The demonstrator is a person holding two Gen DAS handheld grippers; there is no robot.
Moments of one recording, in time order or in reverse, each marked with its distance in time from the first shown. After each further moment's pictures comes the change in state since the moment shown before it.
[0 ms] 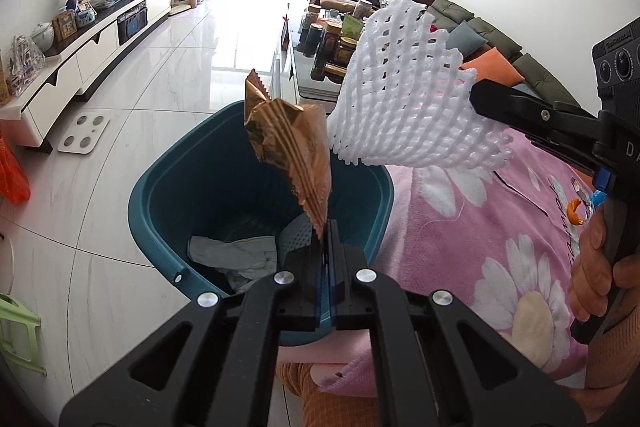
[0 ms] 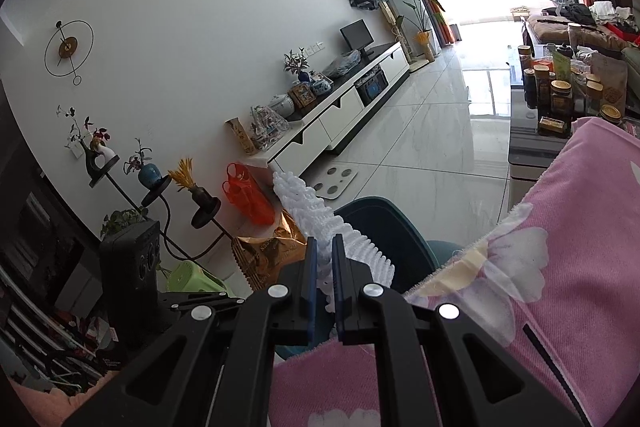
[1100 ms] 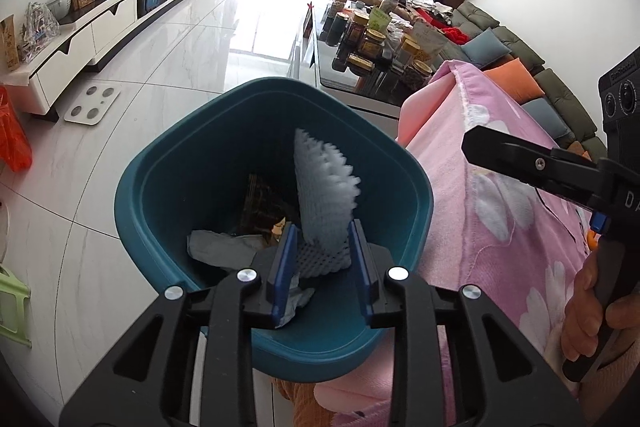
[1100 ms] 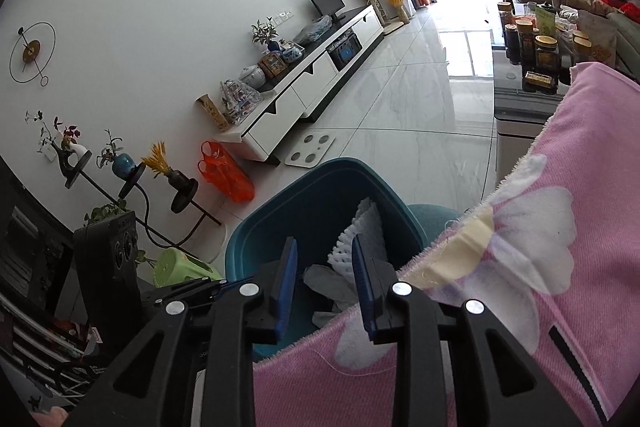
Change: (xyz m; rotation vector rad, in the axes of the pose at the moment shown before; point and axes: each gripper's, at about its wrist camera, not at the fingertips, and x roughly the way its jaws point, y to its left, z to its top) left arm 0.039 0.014 0.004 -0.094 0.018 0.025; right arm 0.041 -0.014 -0.005 0.083 0.109 -0.068
